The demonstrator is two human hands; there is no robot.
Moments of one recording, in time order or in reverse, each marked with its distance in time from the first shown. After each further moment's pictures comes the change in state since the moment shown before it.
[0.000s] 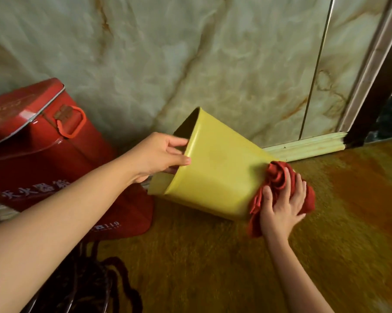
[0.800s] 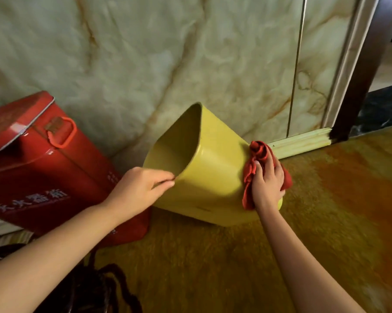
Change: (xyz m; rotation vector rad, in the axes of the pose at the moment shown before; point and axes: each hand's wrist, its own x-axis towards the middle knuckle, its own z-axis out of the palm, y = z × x) left_hand -0.026 -0.049 0.006 0.695 0.239 0.547; right_hand 0.043 -0.023 0.013 0.097 -0.059 0.072
